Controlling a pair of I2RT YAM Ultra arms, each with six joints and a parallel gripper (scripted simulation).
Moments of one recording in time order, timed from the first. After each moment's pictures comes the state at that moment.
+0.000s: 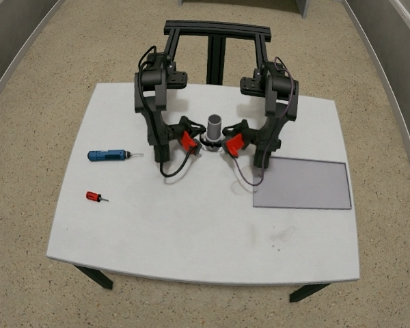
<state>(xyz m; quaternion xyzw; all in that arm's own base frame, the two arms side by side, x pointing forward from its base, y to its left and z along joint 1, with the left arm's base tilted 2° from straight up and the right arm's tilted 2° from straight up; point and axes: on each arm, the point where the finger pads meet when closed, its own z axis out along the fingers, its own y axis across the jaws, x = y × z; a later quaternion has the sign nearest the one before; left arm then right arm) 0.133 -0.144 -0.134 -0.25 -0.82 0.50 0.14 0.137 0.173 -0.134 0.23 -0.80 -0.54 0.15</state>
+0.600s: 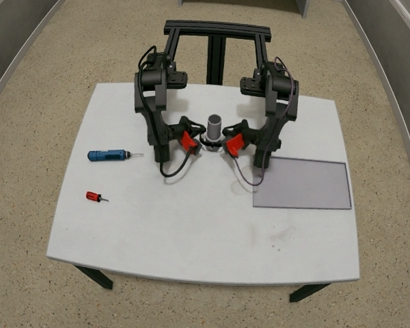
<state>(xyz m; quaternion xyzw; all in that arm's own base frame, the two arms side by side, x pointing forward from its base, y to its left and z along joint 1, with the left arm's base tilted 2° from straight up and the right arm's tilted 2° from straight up) 0.133 -0.144 -0.134 -0.25 -0.82 0.50 0.14 0.137 0.173 -0.134 0.23 -0.80 -0.54 0.15</state>
